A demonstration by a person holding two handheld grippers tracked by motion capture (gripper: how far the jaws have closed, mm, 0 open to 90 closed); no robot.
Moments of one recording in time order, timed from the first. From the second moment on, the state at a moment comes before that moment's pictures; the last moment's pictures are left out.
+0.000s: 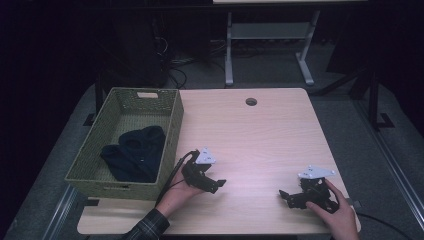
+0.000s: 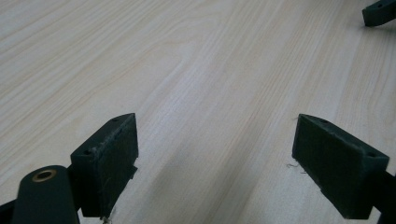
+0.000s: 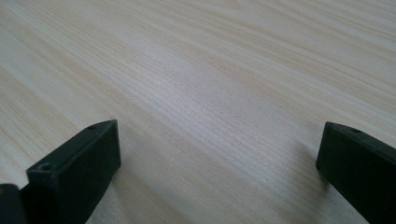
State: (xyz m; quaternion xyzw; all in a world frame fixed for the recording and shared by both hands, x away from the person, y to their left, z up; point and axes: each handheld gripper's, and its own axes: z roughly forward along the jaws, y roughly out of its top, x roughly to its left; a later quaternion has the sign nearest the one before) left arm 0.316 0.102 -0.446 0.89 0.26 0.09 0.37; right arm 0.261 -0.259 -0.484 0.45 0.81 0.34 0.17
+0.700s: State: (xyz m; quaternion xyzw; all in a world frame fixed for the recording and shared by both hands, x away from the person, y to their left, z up) left arm 0.319 0.108 -0.438 0.89 0.26 0.10 0.37; right arm 0.261 -0.259 -0.483 0.45 0.81 0.34 0.17
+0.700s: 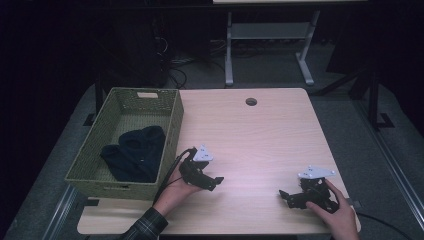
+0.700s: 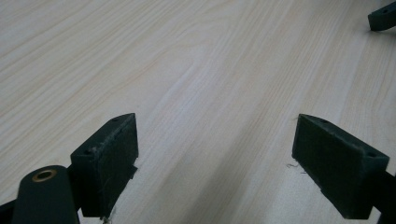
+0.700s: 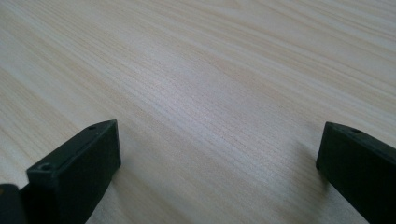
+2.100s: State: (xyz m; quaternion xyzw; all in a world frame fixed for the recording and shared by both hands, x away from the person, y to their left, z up) left arm 0.325 0.114 -0.409 0.88 0.26 0.10 0.38; right arm 0.261 -0.259 -0.483 0.44 0.81 0.34 0.17
